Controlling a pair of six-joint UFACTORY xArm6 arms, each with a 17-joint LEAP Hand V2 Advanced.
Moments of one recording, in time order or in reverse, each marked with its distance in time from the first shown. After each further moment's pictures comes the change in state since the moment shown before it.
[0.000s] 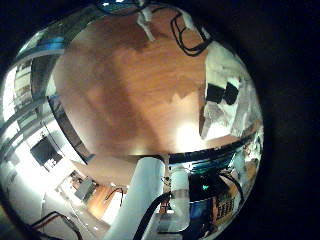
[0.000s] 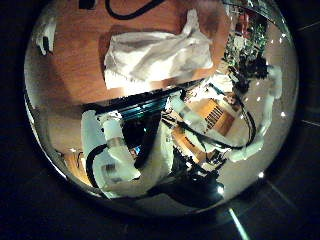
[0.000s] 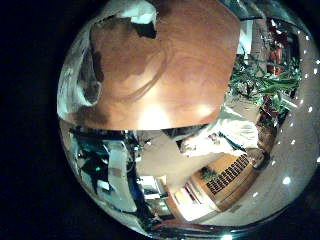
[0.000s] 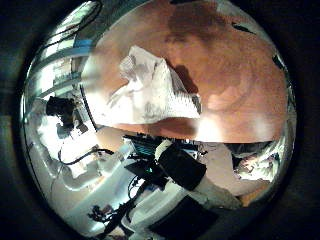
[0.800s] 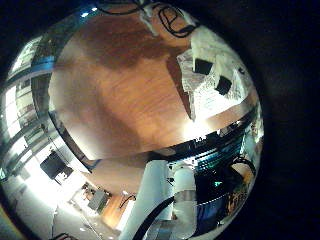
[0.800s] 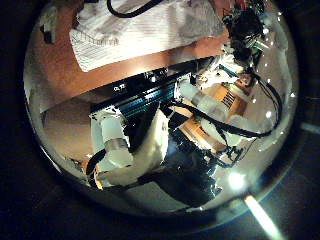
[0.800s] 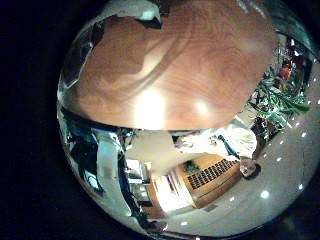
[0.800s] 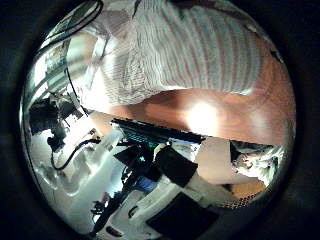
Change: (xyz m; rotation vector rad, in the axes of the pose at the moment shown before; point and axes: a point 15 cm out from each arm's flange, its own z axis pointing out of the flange) left arm 0.058 0.007 0.066 0.063 -0.089 0.126; right arm -0.058 -0.017 0.096 -0.167 0.063 -0.131
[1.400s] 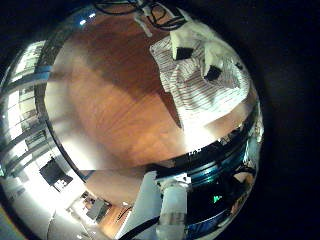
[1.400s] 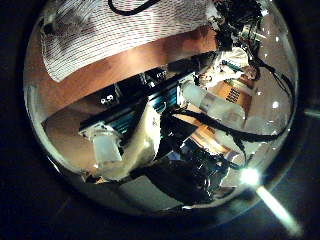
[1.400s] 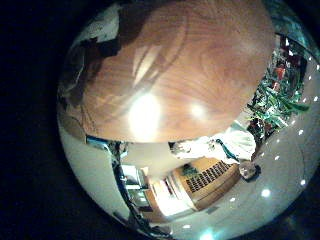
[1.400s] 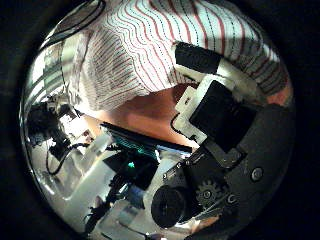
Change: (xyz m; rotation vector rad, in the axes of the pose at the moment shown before) left arm 0.062 -0.030 0.062 0.161 -0.019 0.051; right arm 0.049 0.000 0.015 0.131 0.051 0.072
